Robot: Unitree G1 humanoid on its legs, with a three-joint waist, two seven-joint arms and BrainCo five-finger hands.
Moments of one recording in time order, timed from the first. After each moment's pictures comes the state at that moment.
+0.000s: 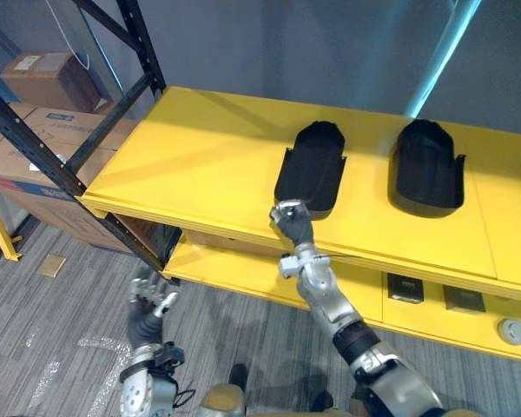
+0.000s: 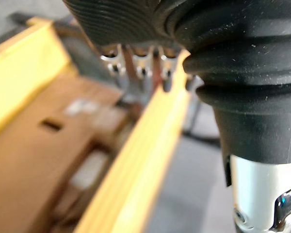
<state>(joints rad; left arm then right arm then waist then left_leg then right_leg) 0.37 0.04 -0.05 -0.01 -0.46 -0.24 -0.03 -0.53 -0.01 0.32 0.53 0.22 -0.35 -0.24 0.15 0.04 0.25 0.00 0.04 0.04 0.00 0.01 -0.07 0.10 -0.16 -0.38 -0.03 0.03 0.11</state>
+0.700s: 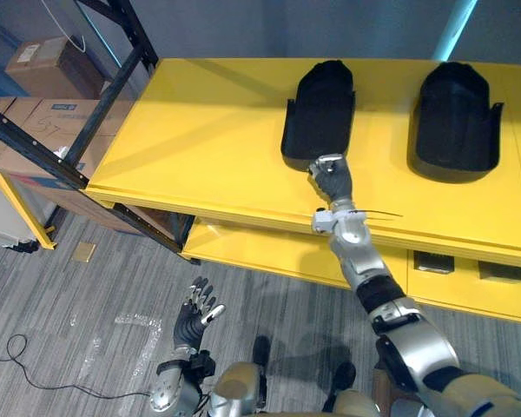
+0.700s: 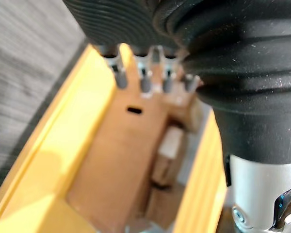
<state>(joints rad) 0.35 0.07 -0.14 0.08 -0.50 -0.22 -0.02 -0.72 -0.13 0.20 0.69 0.22 -0.33 -0.20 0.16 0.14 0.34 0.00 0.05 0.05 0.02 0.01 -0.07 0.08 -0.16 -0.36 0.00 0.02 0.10</state>
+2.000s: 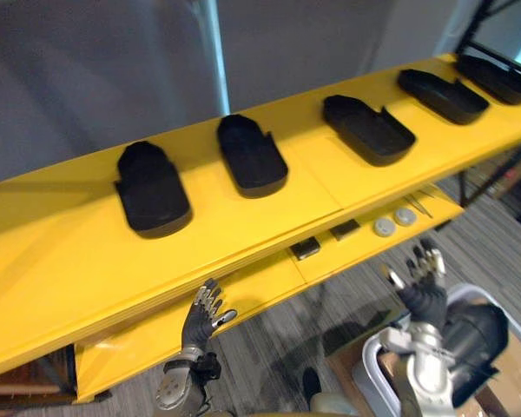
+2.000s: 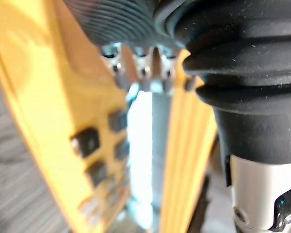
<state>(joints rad) 0.31 0.10 -0.21 0.14 -0.40 -0.22 -0.02 0.43 -0.11 -0.07 -0.24 0.11 -0.28 -0.25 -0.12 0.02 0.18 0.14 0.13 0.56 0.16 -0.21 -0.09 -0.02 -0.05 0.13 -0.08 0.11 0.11</state>
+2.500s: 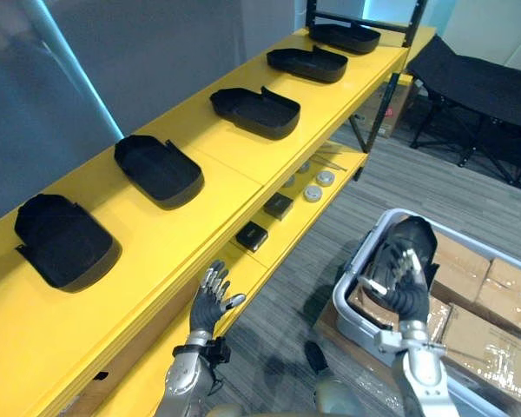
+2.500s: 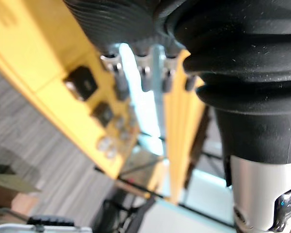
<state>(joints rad) 0.23 0.11 -0.26 0.04 -0.34 -0.23 0.03 0.34 -0.17 0.05 -0.05 0.18 -0.31 -0.26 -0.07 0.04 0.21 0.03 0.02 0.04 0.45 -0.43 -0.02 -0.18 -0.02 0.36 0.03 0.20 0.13</state>
